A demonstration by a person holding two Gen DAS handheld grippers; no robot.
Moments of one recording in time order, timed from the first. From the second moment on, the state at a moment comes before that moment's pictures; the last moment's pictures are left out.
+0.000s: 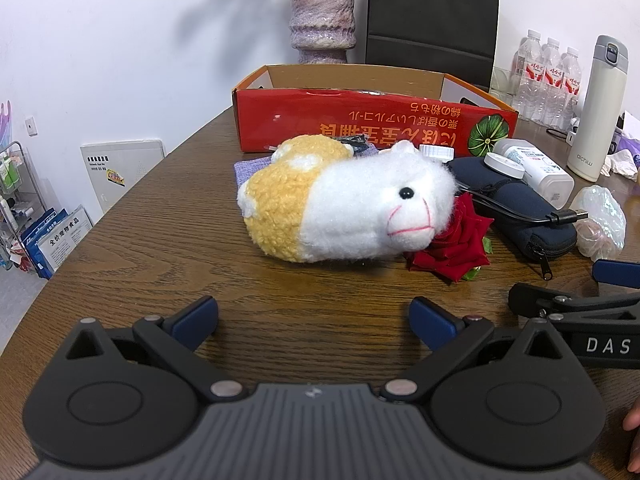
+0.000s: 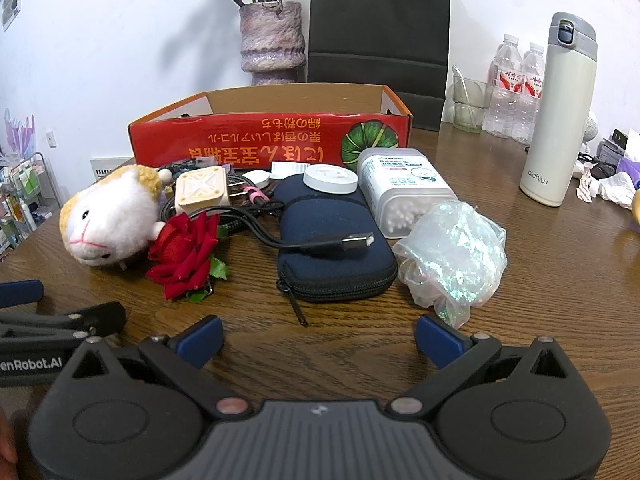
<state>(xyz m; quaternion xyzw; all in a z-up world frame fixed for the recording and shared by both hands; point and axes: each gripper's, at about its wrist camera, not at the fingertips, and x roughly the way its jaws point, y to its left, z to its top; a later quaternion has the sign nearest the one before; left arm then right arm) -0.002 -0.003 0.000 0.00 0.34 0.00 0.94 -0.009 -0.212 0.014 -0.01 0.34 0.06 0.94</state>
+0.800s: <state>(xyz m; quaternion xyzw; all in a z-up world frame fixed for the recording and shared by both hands) -0.002 -0.002 0.000 0.00 0.34 0.00 0.94 -0.010 -0.213 0.014 -0.01 0.34 0.06 0.94</state>
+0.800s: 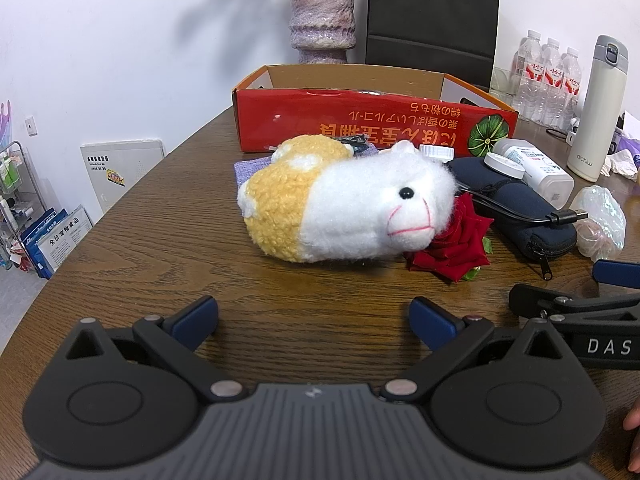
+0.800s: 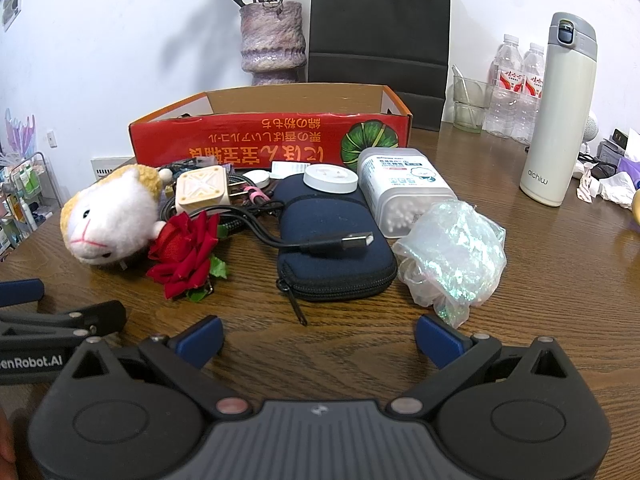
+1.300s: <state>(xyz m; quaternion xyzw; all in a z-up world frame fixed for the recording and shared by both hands) -0.002 -0.002 0.000 0.01 0.34 0.00 0.94 -0.012 -0.214 0.015 -0.02 0.34 0.06 0.94</state>
